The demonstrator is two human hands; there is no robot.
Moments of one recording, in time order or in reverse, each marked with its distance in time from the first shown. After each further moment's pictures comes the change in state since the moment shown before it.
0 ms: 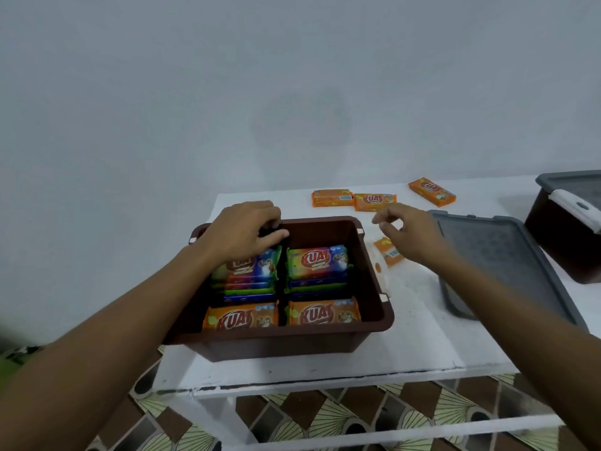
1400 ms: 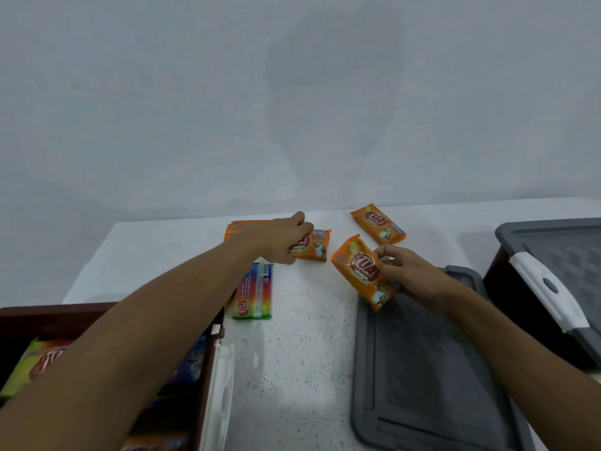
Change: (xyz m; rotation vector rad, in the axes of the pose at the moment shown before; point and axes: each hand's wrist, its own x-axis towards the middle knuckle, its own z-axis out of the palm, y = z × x) left_hand 0.293 0.061 0.164 0.046 -0.583 0.030; right_hand 0.083 0.205 -0.083 0.652 -0.466 0.517
